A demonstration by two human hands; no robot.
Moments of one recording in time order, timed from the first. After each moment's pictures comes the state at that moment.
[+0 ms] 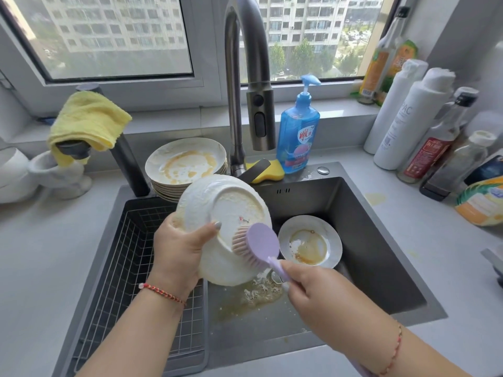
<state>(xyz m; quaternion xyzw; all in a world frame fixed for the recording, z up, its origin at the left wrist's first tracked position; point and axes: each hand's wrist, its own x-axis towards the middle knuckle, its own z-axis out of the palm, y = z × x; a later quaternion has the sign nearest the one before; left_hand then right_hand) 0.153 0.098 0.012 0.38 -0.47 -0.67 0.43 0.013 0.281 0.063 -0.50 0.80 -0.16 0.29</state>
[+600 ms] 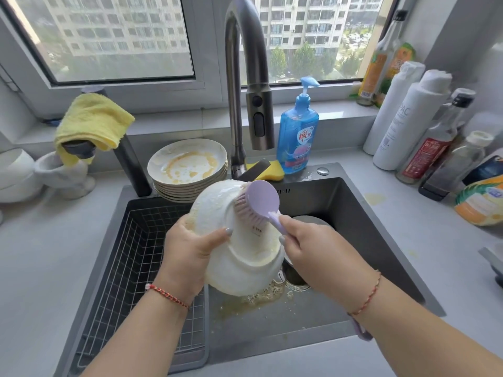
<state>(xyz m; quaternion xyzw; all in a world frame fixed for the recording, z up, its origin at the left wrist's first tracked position) 0.152 0.112 0.015 0.36 -0.49 -0.69 0.38 -0.007 0.246 0.073 -0.54 0.81 -0.16 0.15</state>
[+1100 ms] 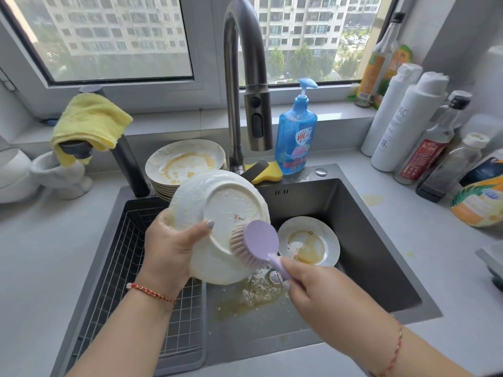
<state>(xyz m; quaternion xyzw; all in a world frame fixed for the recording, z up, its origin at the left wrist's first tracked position) 0.164 0.098 0.019 0.33 -0.48 -0.69 0.43 0.013 0.289 0.072 -0.52 0.80 -0.16 0.25</state>
